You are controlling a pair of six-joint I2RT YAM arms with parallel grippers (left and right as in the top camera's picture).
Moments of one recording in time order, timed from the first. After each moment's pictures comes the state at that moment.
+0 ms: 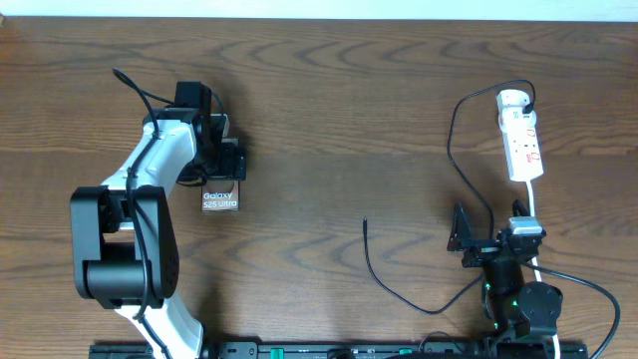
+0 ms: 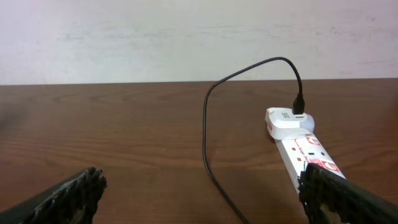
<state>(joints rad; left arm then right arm) -0.01 1.90 1.24 -0.80 0.07 -0.01 -0.02 0.01 0.01 -0.06 -0.09 0.06</state>
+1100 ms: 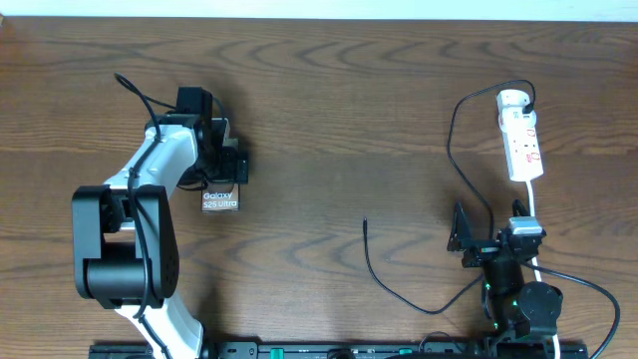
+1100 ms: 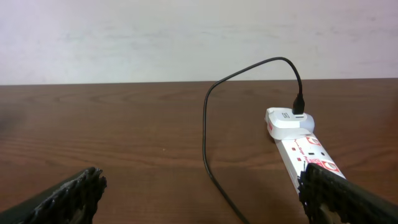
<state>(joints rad) -0.01 1.90 1.20 -0.75 0.07 -0.02 -0.02 0.01 0.01 -0.06 -0.09 0.06</state>
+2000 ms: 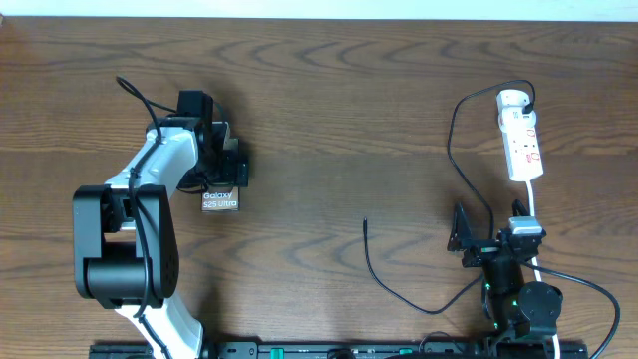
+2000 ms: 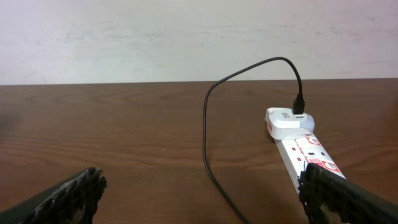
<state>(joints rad) -0.01 1.90 1.18 -0.75 0.07 -0.02 -0.02 0.01 0.01 -0.06 -0.09 0.06</state>
